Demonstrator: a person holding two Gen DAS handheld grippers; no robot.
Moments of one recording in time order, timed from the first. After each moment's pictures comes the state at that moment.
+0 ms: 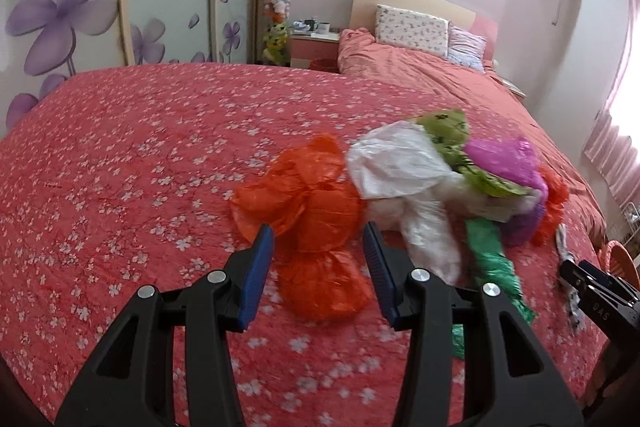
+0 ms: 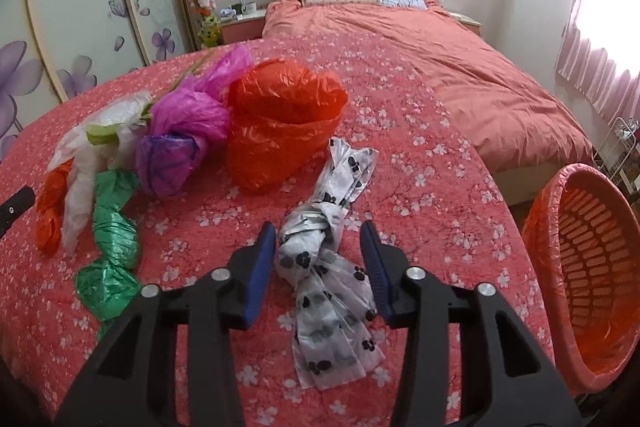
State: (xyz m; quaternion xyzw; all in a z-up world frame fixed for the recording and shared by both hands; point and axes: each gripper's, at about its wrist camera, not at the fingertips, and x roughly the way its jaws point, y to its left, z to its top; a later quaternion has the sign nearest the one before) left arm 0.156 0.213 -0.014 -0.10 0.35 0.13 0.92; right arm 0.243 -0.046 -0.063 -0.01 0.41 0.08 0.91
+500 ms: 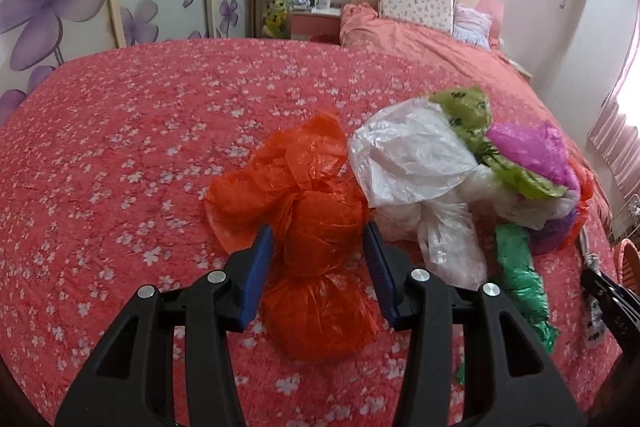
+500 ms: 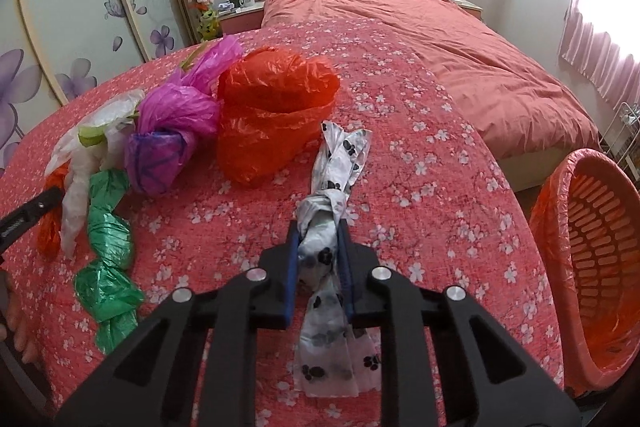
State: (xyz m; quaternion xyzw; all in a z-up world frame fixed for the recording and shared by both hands) left arm 0.190 0.215 -0.035 -0.10 0.39 0.13 0.90; right arm 0.250 -0.055 -0.068 0.01 0.43 0.08 0.90
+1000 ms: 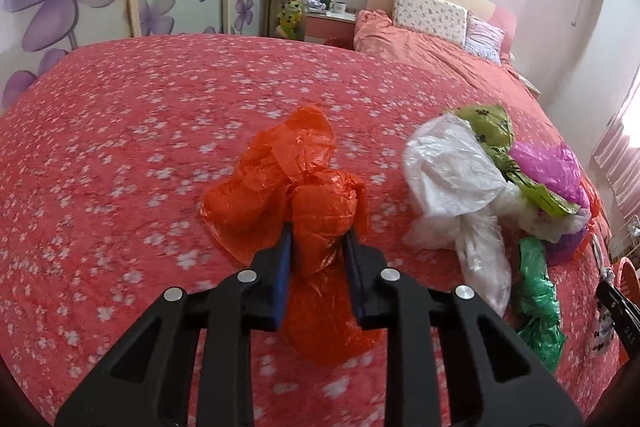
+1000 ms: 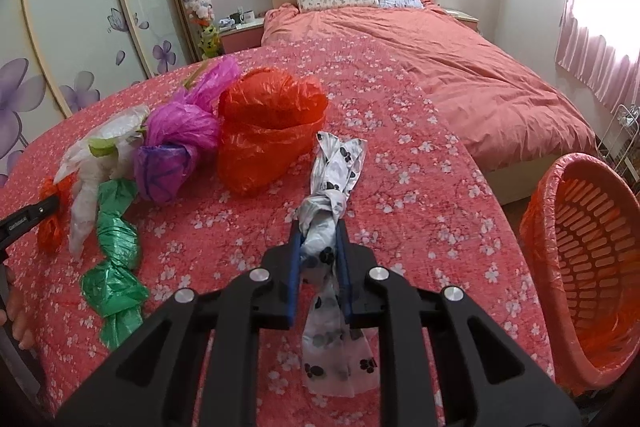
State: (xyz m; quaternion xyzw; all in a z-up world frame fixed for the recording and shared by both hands) left arm 0.169 0.246 -0.030 -0.13 0.38 0.15 0.90; right arm 0.235 -0.065 -0.058 0.02 0.40 0.08 0.91
